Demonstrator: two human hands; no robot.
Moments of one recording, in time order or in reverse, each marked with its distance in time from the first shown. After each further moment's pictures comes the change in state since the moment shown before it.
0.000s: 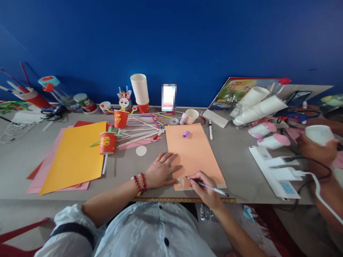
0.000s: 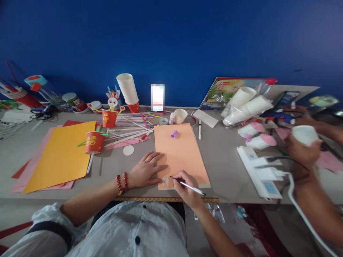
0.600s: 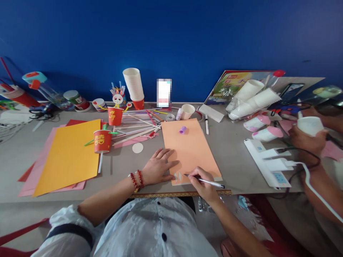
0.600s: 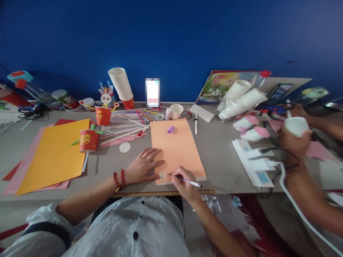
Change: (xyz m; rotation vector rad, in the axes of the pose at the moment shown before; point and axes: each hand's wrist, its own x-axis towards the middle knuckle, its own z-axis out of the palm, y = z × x) left_hand 0.001 0.000 -0.003 -0.001 -0.016 0.004; right_hand -0.001 -0.006 -0.001 -0.100 0.065 -0.043
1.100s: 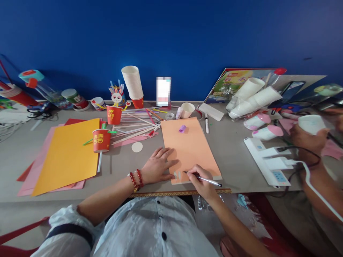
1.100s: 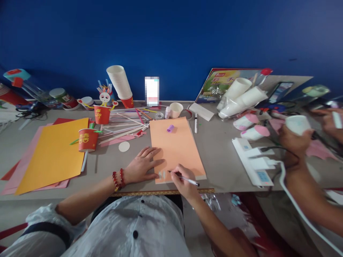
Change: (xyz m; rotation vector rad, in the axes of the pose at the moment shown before) left_hand 0.000 0.000 -0.001 -0.017 0.002 0.002; right_hand 0.003 -0.001 0.002 -0.053 0.002 0.016
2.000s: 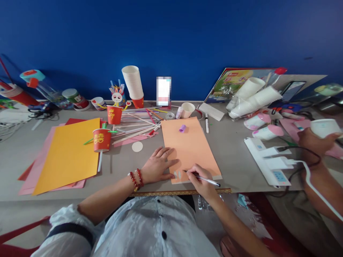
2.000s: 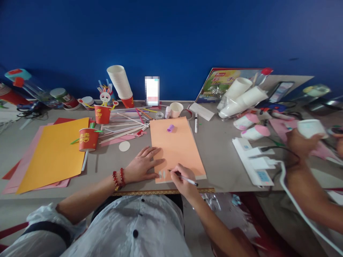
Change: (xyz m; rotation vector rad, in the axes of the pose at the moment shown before) left_hand 0.000 0.000 0.000 -0.002 0.010 0.000; right_hand 0.002 0.000 0.000 -0.062 -0.003 -0.041
